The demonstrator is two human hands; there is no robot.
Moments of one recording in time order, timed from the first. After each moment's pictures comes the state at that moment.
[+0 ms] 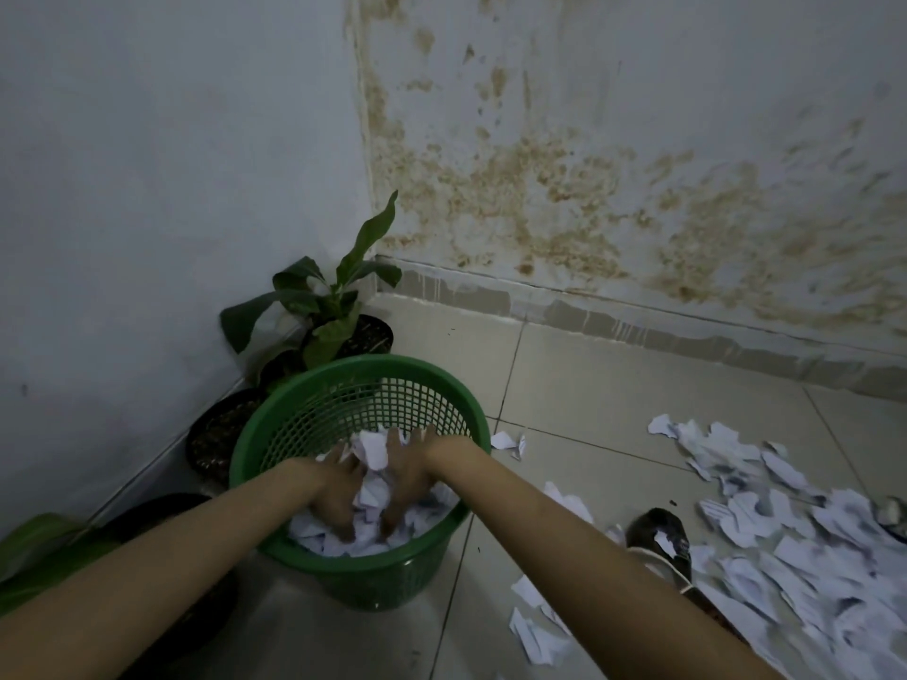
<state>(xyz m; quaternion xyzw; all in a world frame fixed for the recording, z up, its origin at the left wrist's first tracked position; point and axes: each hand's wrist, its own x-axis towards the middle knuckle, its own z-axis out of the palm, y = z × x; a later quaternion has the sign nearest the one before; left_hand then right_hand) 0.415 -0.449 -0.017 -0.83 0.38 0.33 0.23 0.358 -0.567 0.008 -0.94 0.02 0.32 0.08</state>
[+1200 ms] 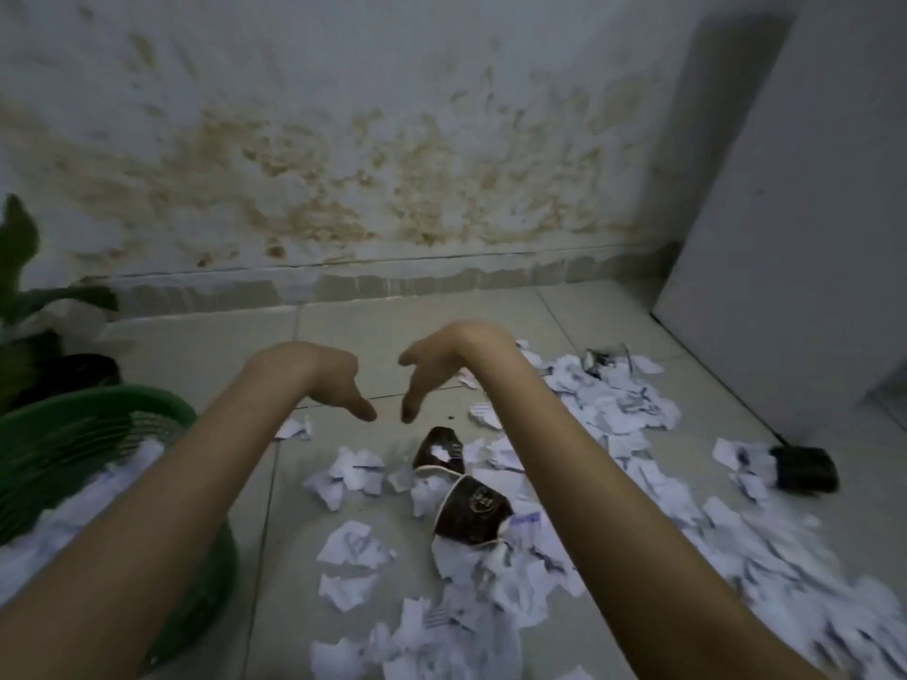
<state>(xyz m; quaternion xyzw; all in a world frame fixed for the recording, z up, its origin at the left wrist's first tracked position) 0.272 -0.674 0.087 -0.84 0.47 0.23 0.16 0.158 -0.756 0.110 -0.92 0.26 0.26 0.11</state>
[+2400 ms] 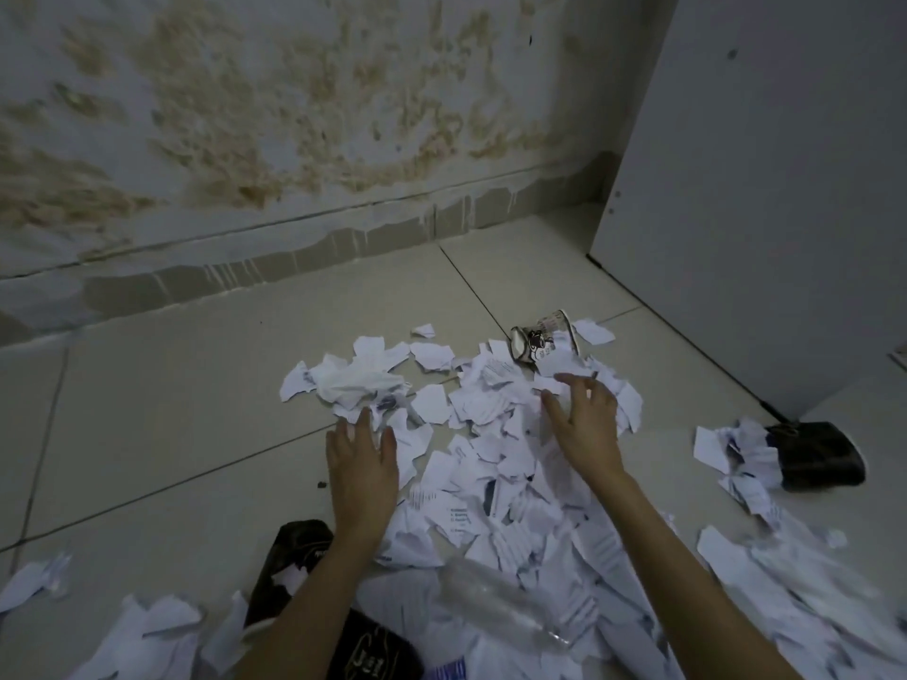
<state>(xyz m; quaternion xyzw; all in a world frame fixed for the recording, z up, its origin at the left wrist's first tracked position) 0.177 -0.884 -0.181 -0.83 0.38 0.20 -0.35 -0.029 -0.994 -0.163 -0.70 0.63 -0.23 0.25</state>
